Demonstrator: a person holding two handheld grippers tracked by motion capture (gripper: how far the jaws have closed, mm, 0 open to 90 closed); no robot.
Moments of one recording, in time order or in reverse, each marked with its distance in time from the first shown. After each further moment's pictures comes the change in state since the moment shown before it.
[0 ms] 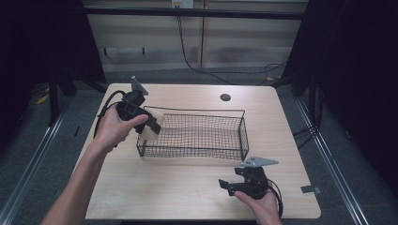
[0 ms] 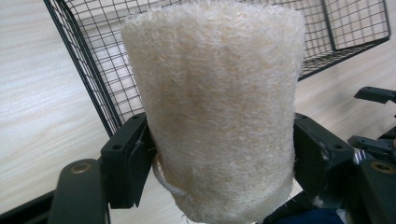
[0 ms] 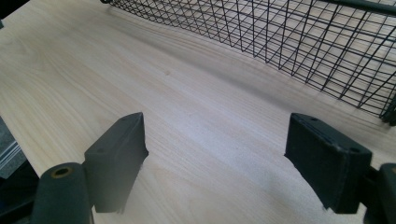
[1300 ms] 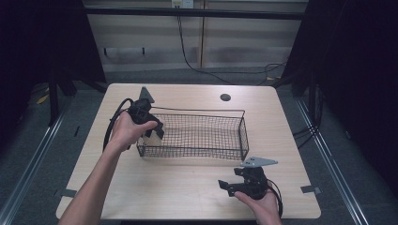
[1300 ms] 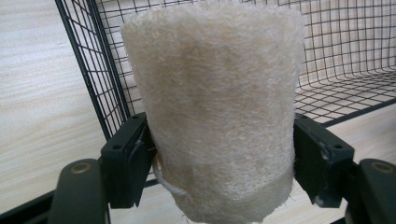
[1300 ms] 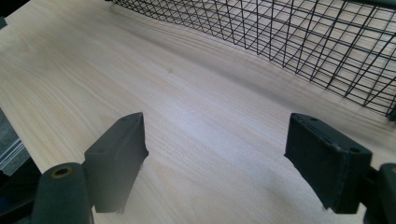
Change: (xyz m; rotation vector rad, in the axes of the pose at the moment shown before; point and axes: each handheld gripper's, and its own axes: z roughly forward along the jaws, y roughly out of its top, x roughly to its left) left arm 0.014 0.013 0.051 0.071 0.094 -0.132; right arm 0.000 0.000 0.001 0.006 0.011 -0.001
